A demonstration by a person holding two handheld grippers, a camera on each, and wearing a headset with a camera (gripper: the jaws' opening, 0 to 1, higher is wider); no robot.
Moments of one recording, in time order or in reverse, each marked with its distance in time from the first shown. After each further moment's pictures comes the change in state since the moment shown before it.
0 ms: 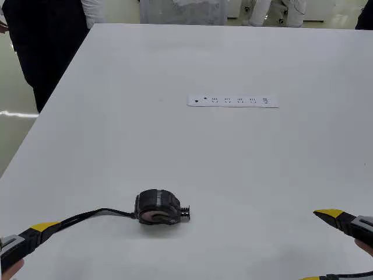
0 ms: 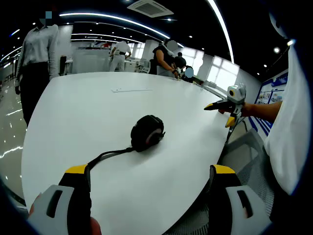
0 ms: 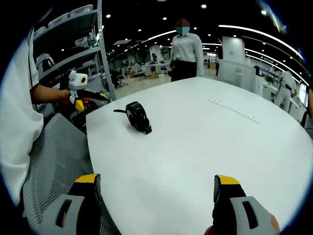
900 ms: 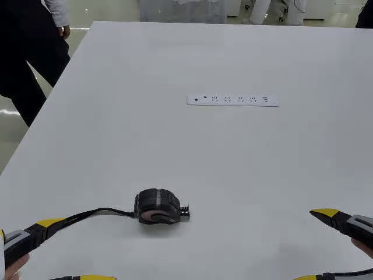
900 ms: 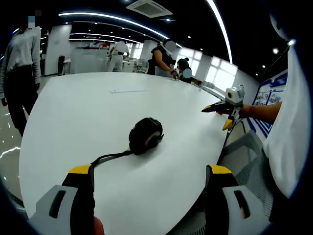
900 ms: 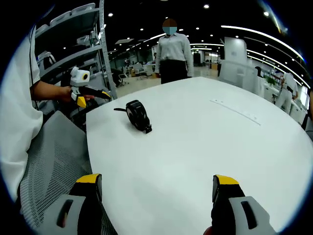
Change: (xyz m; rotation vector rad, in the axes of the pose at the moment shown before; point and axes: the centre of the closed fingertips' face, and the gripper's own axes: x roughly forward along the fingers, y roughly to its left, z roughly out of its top) left arm 0.008 0.000 0.005 -0.002 0.000 -0.025; right arm 0.008 -0.005 -0.002 -0.017 0.006 0.005
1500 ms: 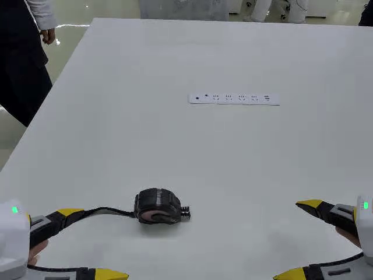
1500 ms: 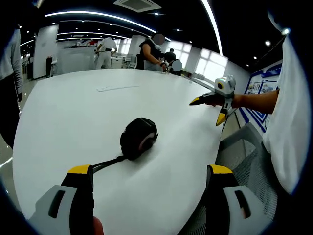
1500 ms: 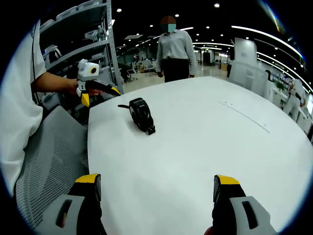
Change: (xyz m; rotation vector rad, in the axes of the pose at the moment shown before) left arm 0.029 -0.005 0.007 0.079 0.061 -0.085; right arm 0.026 -0.007 0.010 -0.062 0.029 0.065
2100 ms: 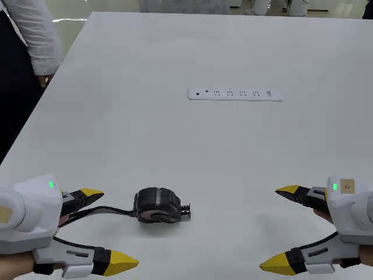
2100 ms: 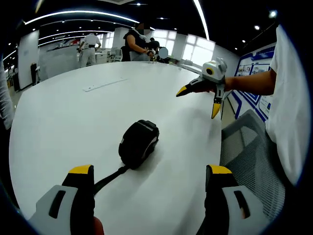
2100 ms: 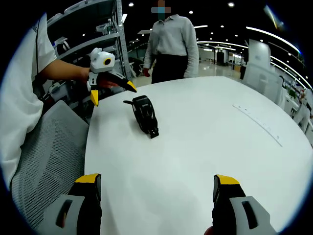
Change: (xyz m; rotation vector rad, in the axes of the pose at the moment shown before) left arm 0.032 0.011 0.011 0.121 0.095 -0.077; right arm 0.034 -0.006 0.013 -0.079 0.041 0.091
